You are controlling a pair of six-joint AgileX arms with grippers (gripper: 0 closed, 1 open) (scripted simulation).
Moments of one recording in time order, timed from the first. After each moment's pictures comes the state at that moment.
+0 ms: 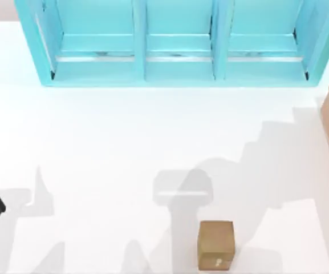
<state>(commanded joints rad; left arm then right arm) 0.00 0.00 0.00 0.00 0.00 0.00 -0.35 1.97 1.78 -1.39 0.00 -0.34</state>
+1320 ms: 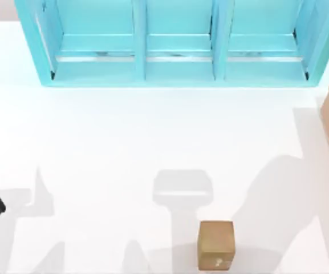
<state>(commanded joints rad) 0.00 0.00 0.00 0.00 0.00 0.00 -0.35 2.02 1.46 -1.01 0.00 -0.33</state>
